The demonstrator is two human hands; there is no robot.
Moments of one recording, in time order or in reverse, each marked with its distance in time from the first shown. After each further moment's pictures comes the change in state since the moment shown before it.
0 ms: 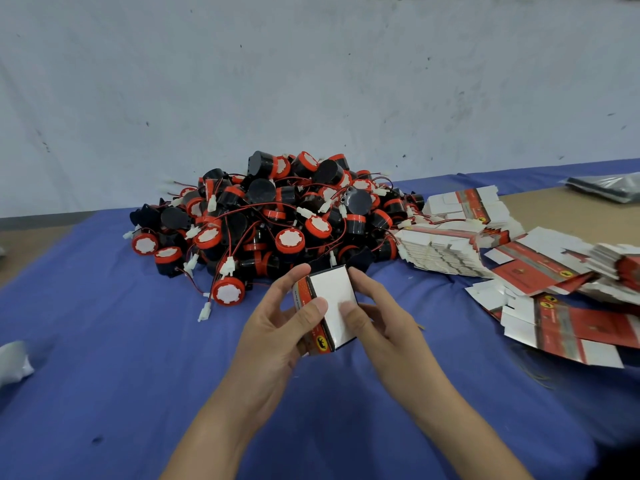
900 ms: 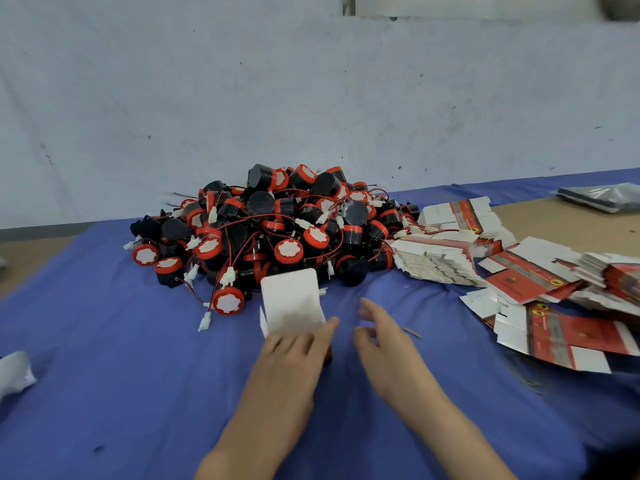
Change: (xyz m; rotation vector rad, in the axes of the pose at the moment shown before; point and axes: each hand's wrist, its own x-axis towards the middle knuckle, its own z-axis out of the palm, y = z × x) left_hand -0.007 -0.035 -0.012 1.757 -0.015 0.652; right_hand 0.003 0.004 -0.001 -0.391 0.098 0.335
